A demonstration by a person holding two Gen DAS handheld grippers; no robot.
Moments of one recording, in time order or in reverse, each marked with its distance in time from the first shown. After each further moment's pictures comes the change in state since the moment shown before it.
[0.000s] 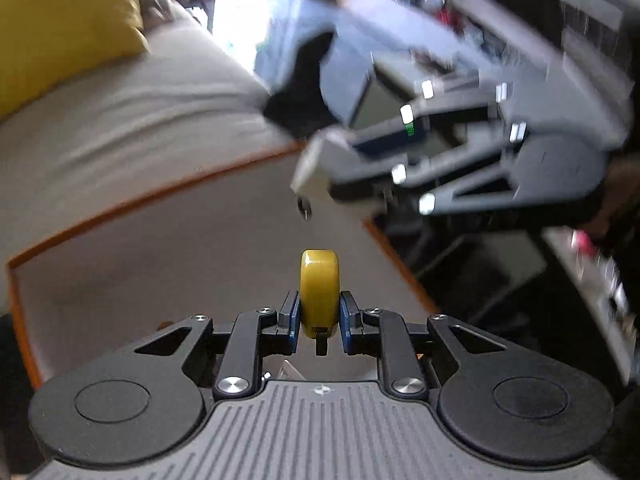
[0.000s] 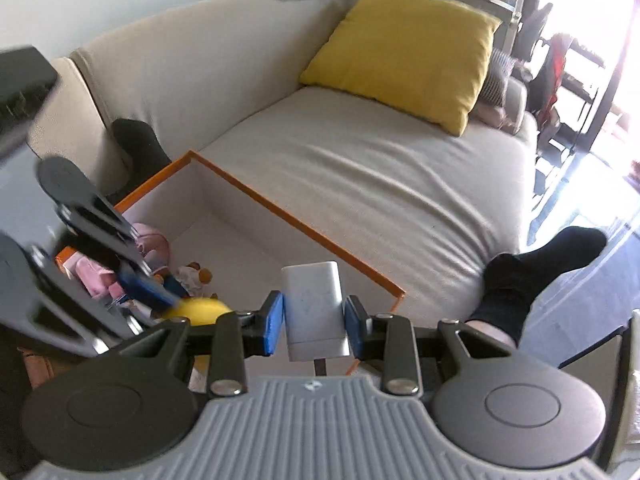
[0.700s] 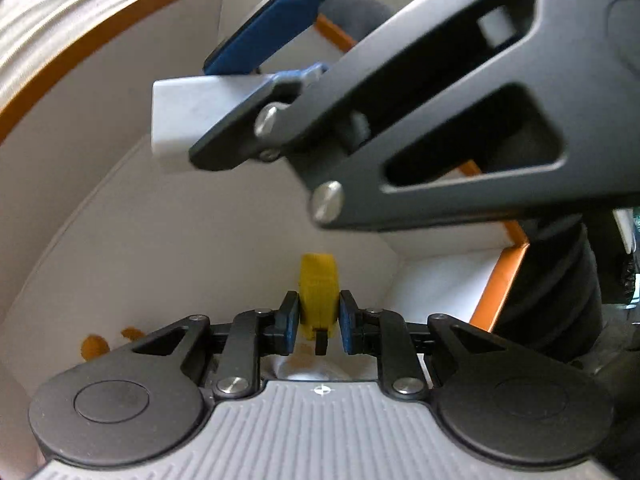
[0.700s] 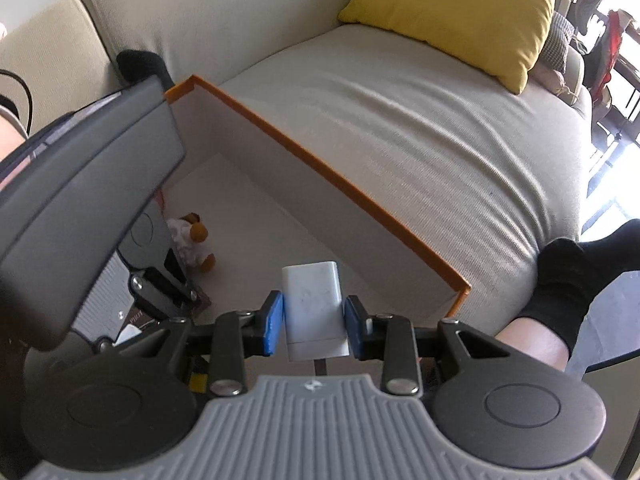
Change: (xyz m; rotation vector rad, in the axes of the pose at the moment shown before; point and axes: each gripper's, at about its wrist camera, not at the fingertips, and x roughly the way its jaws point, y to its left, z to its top) left arm 0.126 0.004 0.001 0.200 0.417 -0.114; right arm 0.081 0.001 -0.001 -0.079 0.152 0.090
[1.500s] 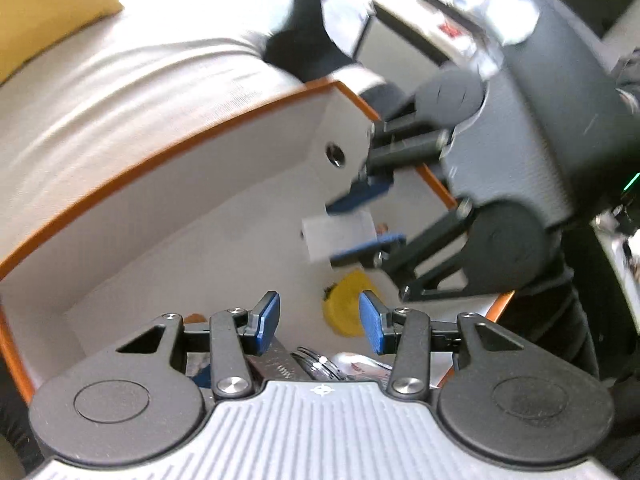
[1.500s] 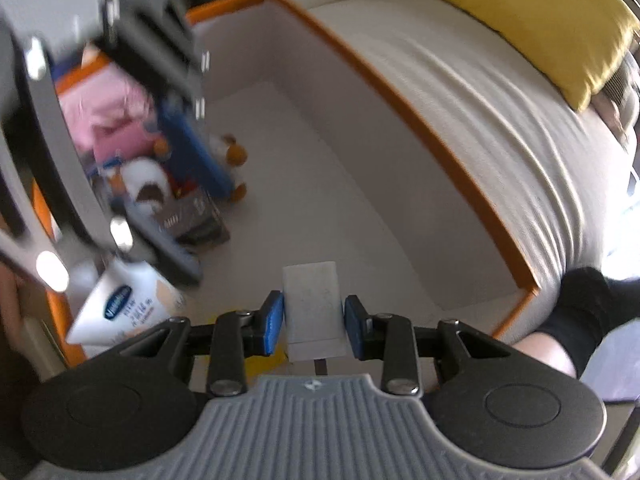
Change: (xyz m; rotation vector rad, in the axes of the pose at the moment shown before) left arm -0.060 0.014 -0.048 -0.159 -0.300 0.101; right arm 0.031 0.035 -0.013 -0.262 0.147 0.007
